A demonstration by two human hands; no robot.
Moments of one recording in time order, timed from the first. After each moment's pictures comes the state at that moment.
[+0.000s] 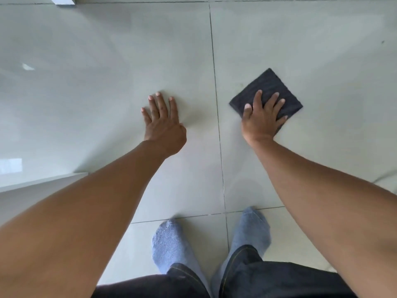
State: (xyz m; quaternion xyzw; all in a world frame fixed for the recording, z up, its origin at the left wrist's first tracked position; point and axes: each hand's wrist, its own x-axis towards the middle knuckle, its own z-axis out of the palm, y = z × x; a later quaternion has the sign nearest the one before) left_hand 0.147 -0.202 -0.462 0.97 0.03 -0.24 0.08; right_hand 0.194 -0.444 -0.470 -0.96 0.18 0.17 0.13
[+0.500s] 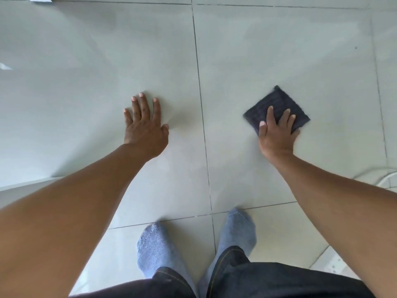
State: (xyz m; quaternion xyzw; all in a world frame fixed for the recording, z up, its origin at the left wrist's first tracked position) left_hand 0.145 -0.197 -0.464 0.97 0.01 -0.22 0.06; right_hand 0.158 -0.538 -0.459 -0.96 0.17 0.20 0.06
